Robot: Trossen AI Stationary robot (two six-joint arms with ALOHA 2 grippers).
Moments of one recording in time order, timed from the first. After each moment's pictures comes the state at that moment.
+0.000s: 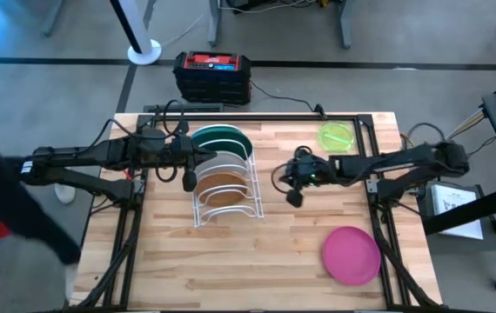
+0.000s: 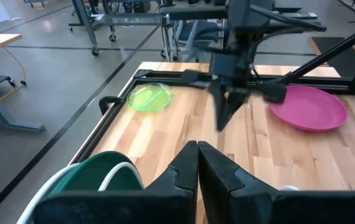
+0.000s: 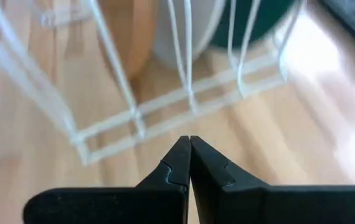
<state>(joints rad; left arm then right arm) 0.05 0.96 0.98 -0.34 -0.18 0.01 0.00 1.30 0.78 -0.26 0.13 0.22</state>
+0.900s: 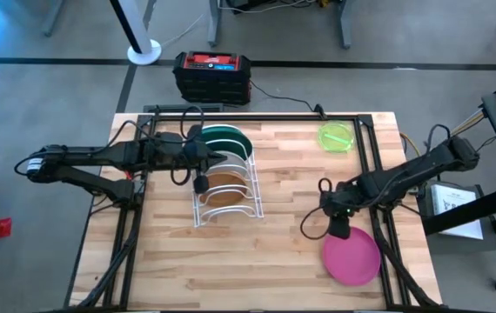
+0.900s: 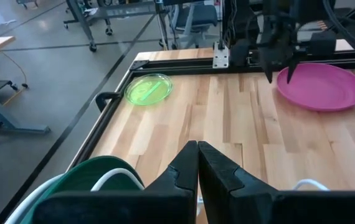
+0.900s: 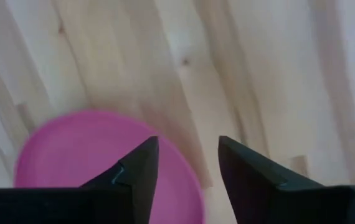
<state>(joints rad) 0.05 1.08 0.99 -0.28 -0.17 0.09 0.34 1.20 0.78 -0.97 -0.11 0.64</state>
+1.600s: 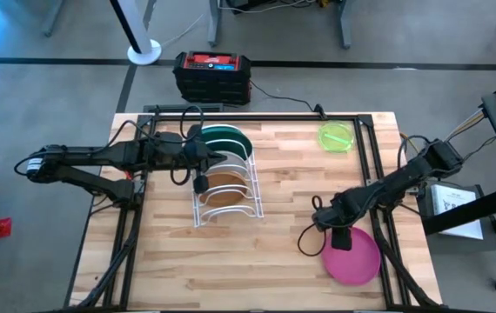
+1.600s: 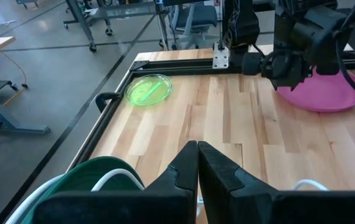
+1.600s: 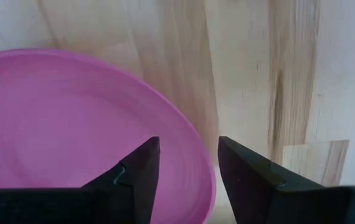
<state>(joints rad) 0.05 1.08 0.99 -0.28 -0.17 0.09 0.42 1.42 0.78 -0.97 -0.18 0.58</state>
